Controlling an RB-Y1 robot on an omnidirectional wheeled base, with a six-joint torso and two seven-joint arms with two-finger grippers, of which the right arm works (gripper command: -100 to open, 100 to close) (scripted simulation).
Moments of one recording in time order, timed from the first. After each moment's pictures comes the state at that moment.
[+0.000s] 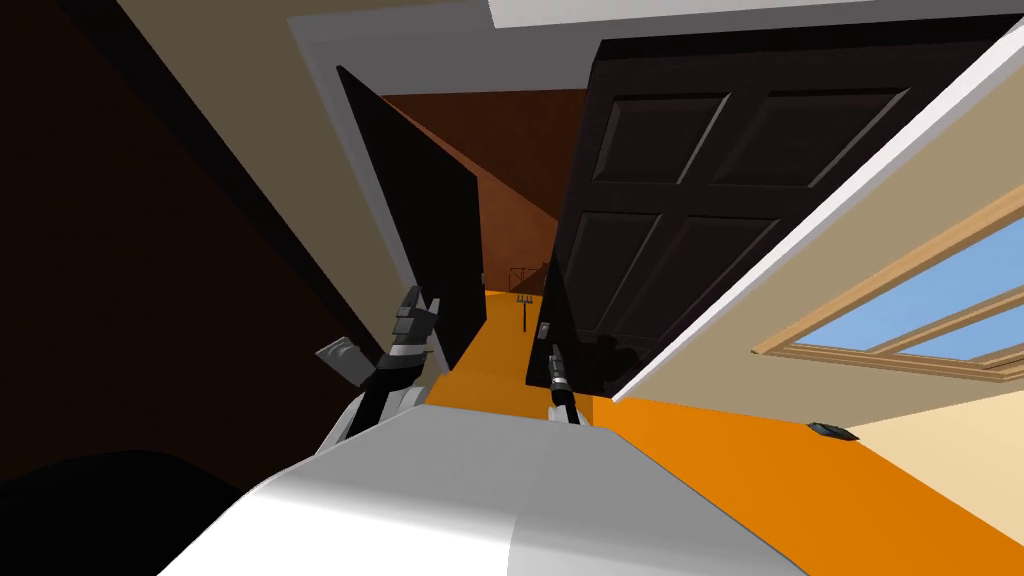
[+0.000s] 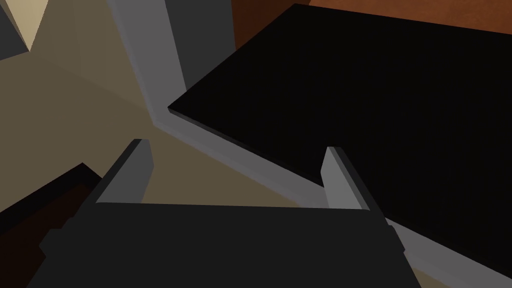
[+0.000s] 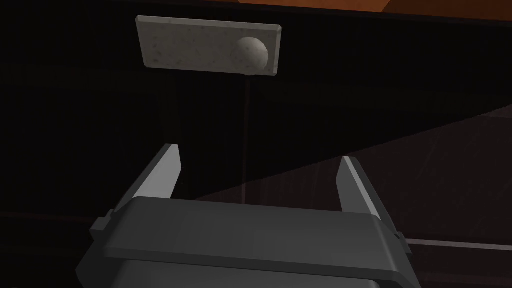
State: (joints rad) arm -0.09 0.01 -0.05 -0.75 -0.04 -0.76 0.05
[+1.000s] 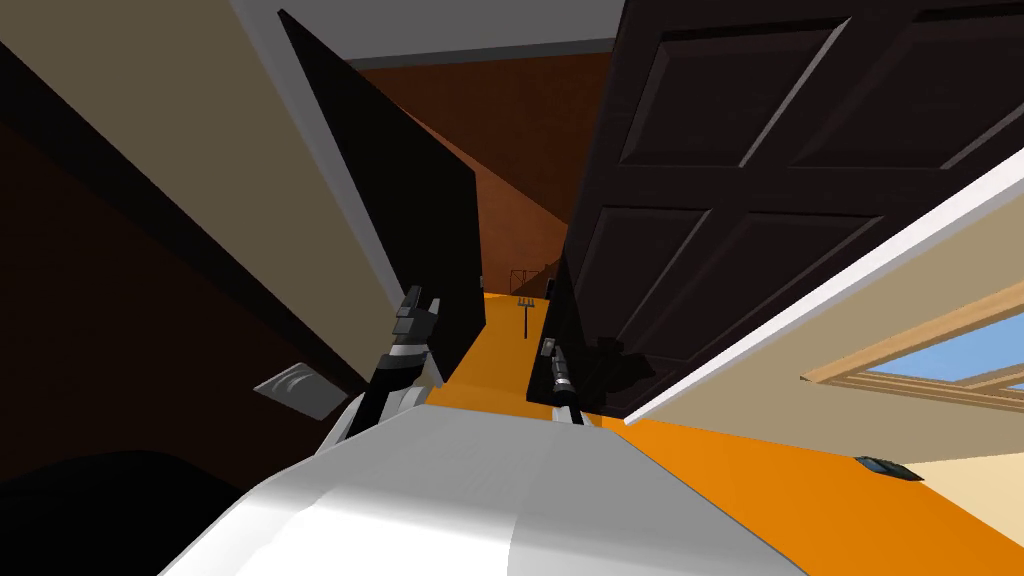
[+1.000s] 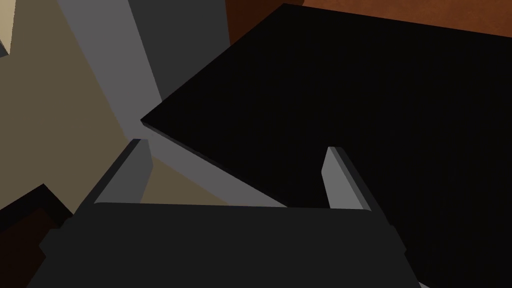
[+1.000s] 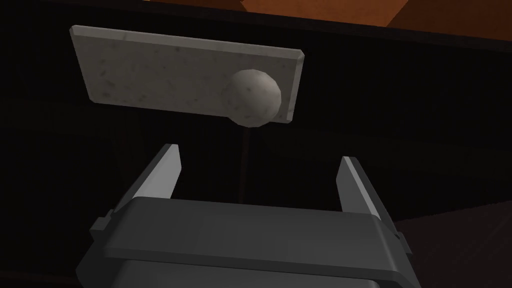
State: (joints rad) arm -0.12 -0.03 -0.06 -0.69 -0.04 -0.77 0.06
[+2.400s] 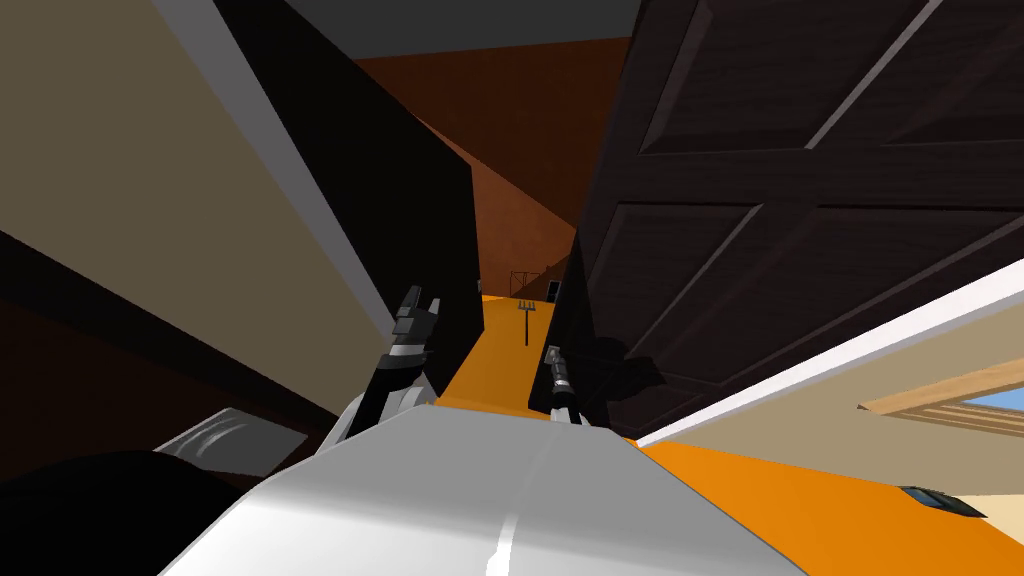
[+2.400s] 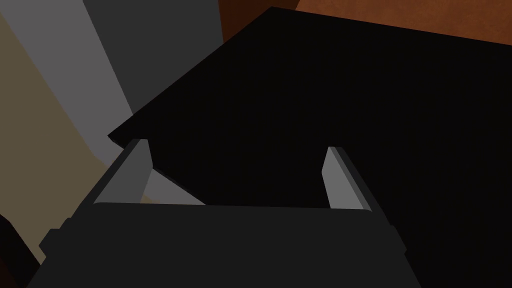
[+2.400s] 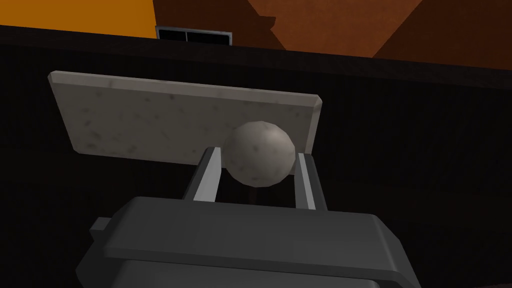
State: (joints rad) arm -0.12 -0.01 -0.08 -0.67 -0.06 -0.77 0.06
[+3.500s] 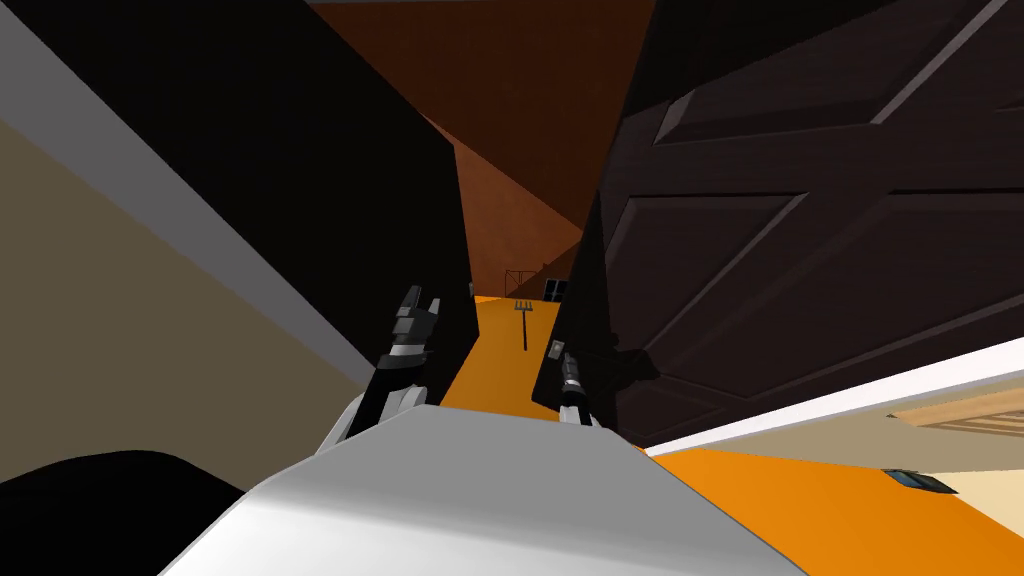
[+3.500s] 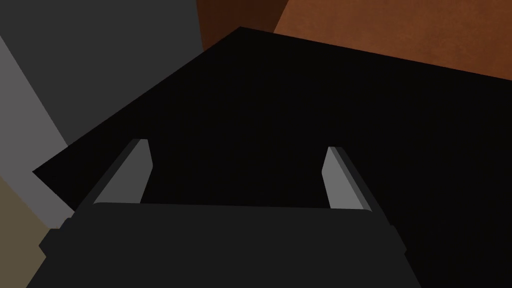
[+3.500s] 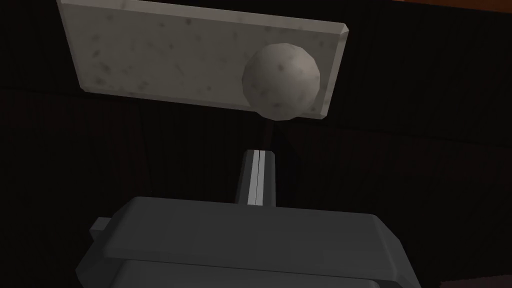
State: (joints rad) arm -0.15 -0.06 -0.15 -0.63 -0.10 -0.80 0.08
